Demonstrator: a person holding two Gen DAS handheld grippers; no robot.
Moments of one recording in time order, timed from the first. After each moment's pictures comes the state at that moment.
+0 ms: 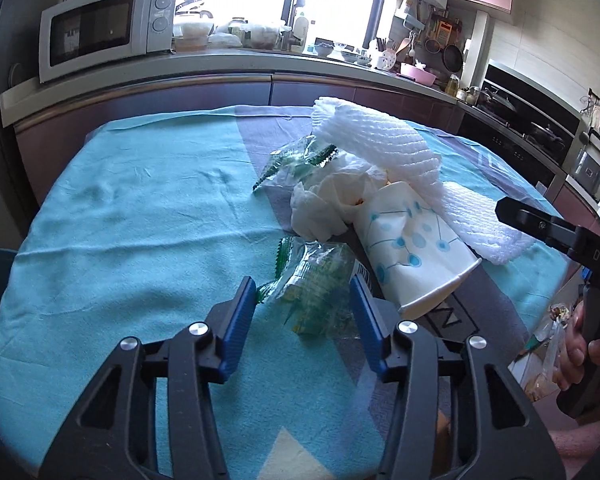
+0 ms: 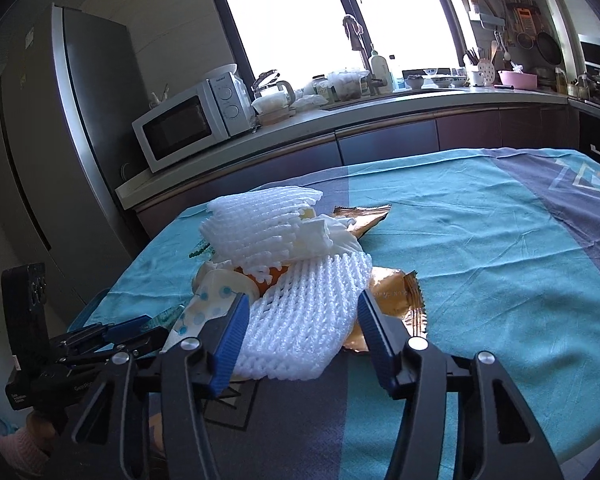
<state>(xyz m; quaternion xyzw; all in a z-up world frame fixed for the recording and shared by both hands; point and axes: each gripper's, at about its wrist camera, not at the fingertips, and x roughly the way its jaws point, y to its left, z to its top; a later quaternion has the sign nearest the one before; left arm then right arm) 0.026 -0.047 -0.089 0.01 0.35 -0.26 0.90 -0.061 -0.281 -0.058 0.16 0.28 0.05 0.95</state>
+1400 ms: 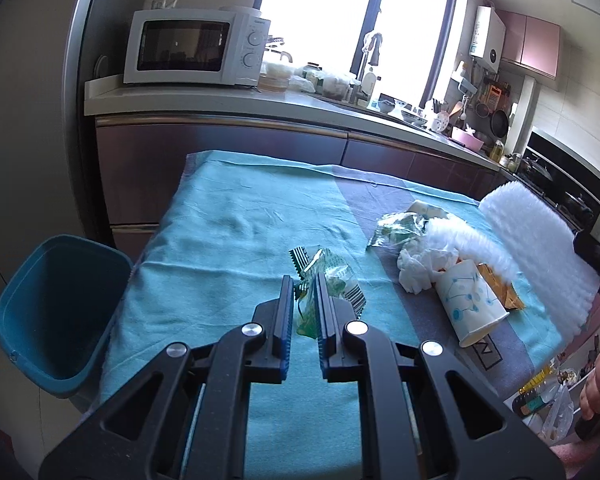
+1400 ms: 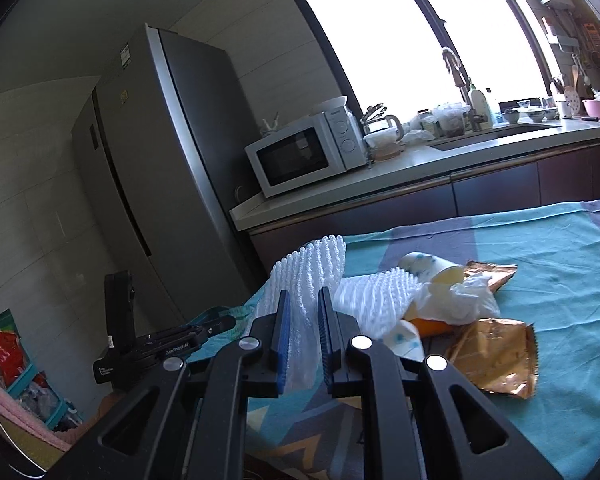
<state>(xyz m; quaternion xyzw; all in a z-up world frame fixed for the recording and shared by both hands) 0.012 0.073 -0.044 -0.06 0.29 -0.16 0.94 -0.081 -0.217 0.007 0.16 0.20 0.23 0.94</state>
